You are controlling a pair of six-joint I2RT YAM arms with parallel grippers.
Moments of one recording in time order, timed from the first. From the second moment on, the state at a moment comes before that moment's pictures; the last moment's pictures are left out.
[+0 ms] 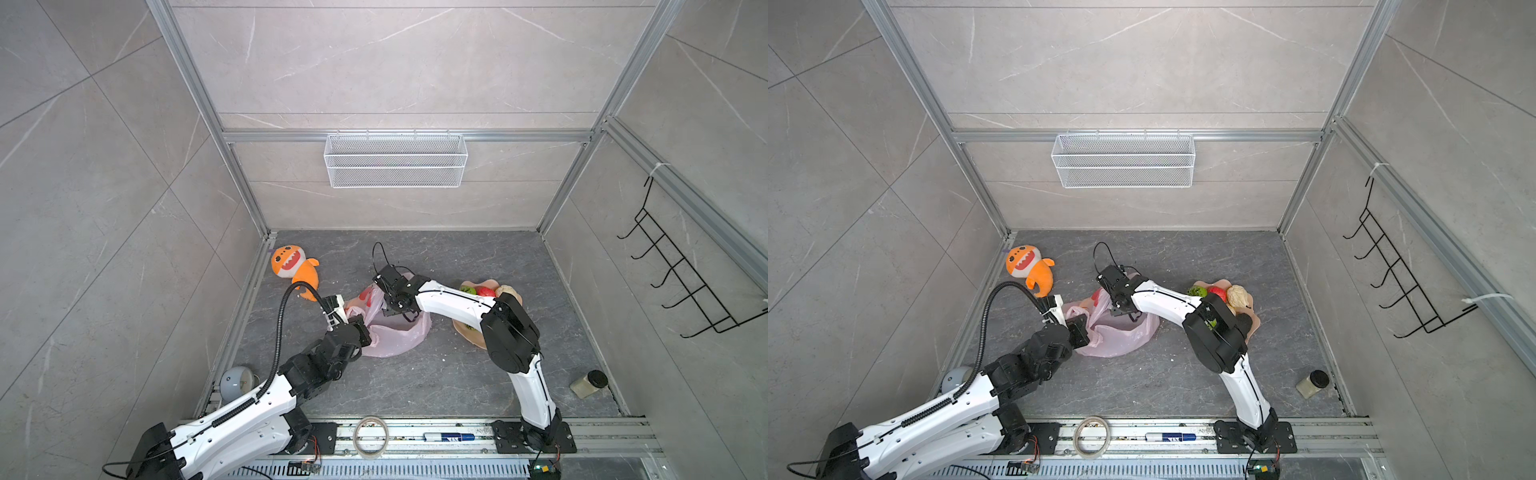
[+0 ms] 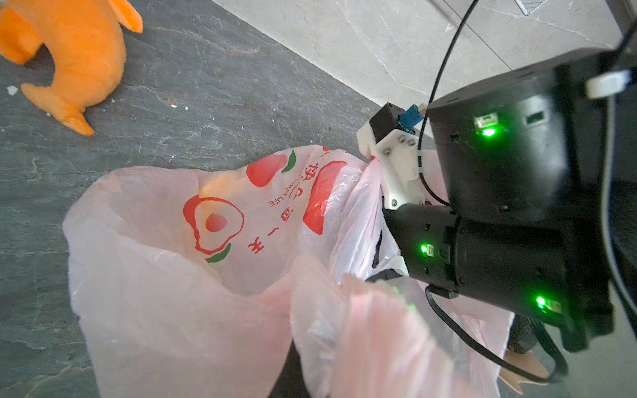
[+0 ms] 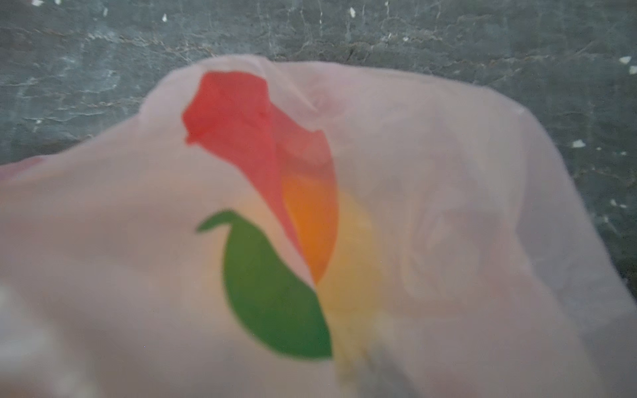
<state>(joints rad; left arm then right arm) -0.89 0.85 0.54 -0.19 -0.52 -0.85 0.85 2.13 1.68 -0.66 0.22 0.50</state>
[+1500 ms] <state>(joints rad) -0.86 0.95 0.62 -0.24 -0.62 -0.85 0.91 1.83 1.50 -0.71 0.10 0.36</state>
